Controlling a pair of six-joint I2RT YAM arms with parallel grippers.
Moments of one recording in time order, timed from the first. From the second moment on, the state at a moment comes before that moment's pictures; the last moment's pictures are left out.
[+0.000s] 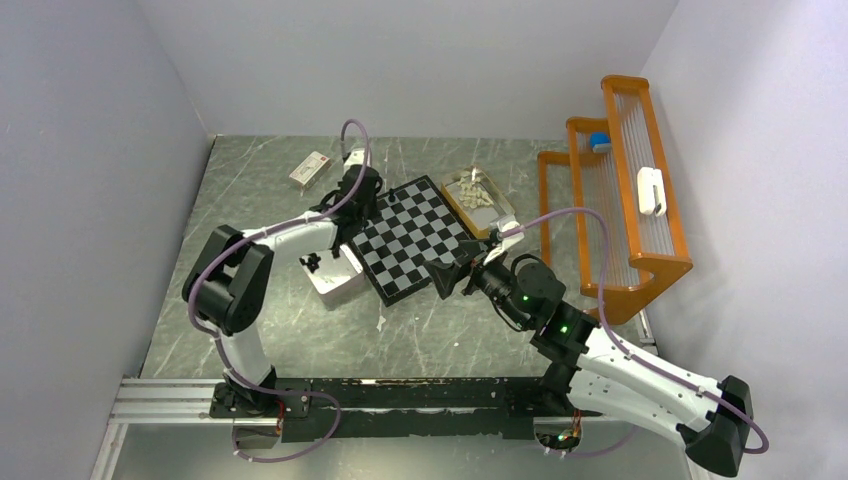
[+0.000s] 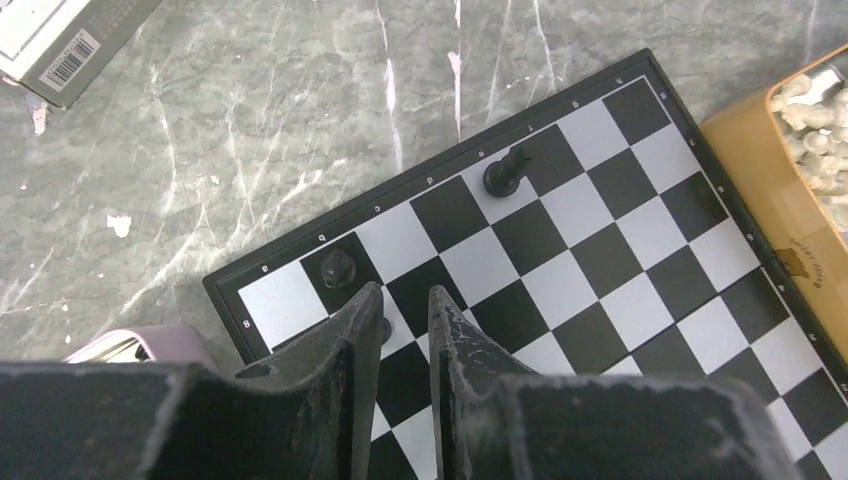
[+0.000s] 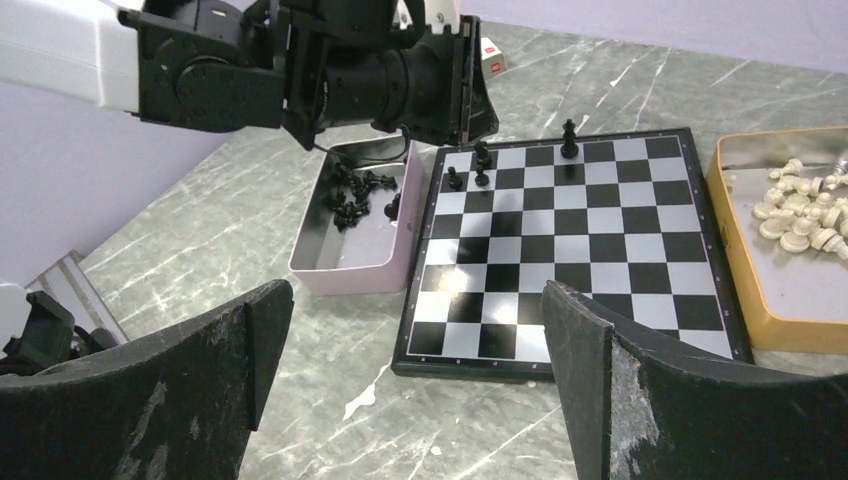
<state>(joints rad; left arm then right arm) -0.56 1.80 1.11 0.10 -0.42 -0.40 0.94 0.73 0.53 0.18 0.24 0.25</state>
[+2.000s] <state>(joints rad) -0.20 1.50 0.80 -0.02 0.26 0.10 0.94 0.72 0.53 0.18 0.23 0.25</state>
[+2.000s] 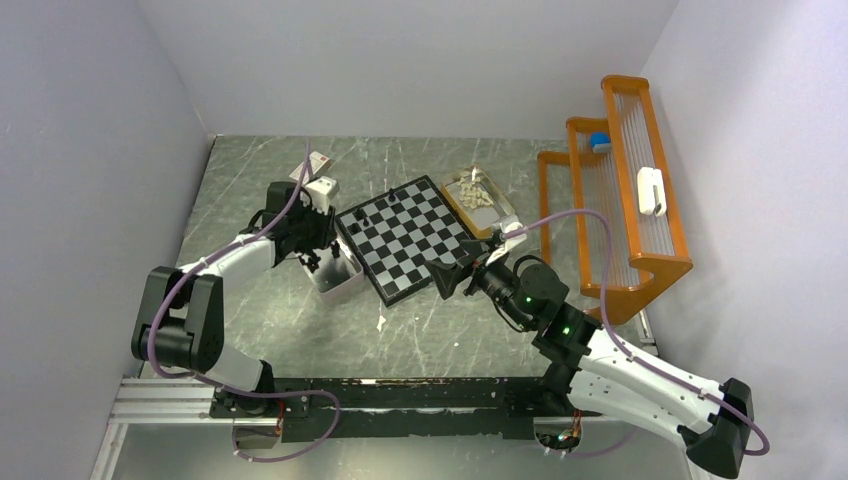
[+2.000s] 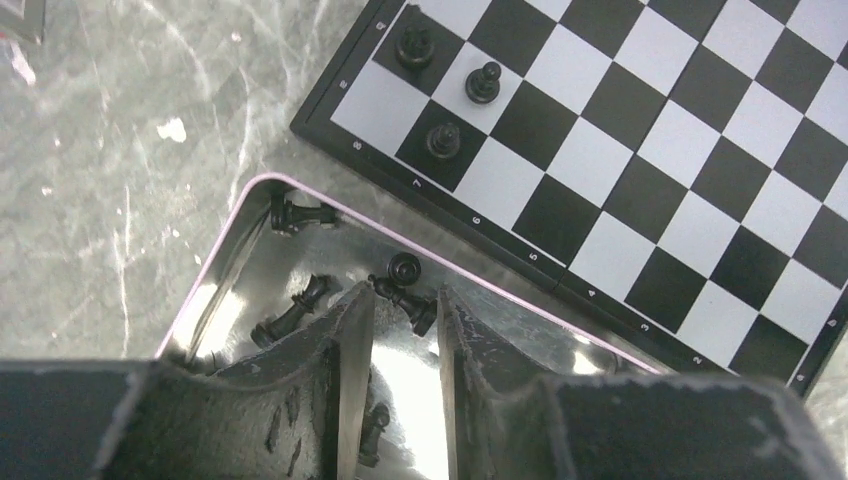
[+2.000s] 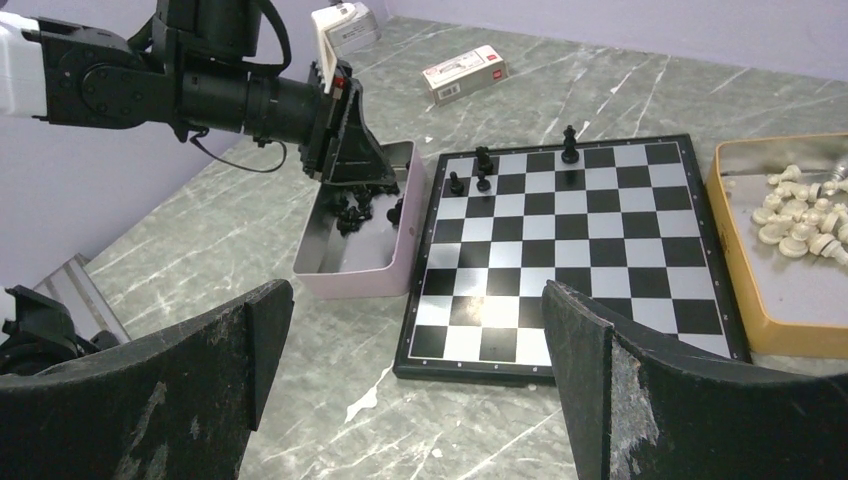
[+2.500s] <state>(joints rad) -0.18 1.51 0.76 0.08 0.39 0.33 0.94 0.71 0.53 0.18 0.23 0.25</state>
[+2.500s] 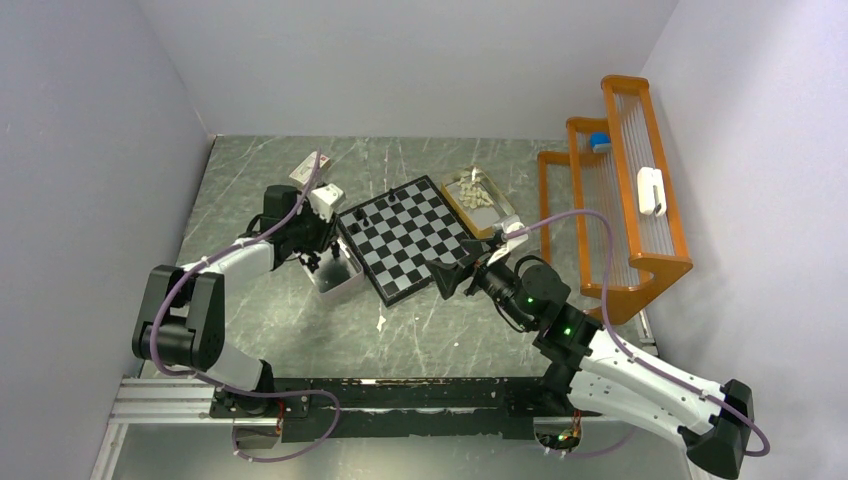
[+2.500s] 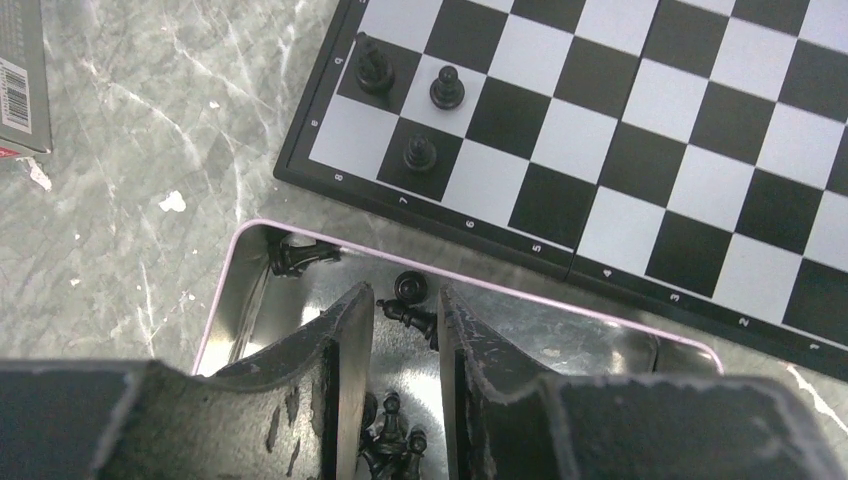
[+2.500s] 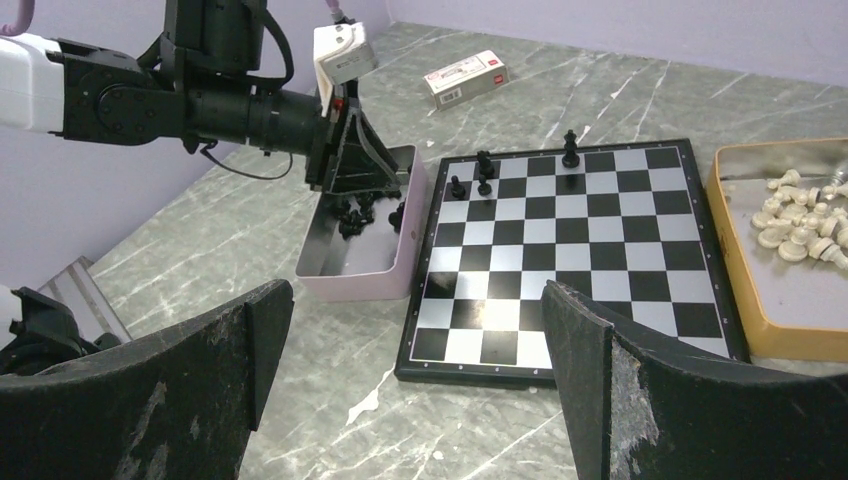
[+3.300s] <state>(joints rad) -0.13 1.52 0.74 0.05 0.49 0.56 0.94 0.63 0.53 0.17 0.22 0.23</state>
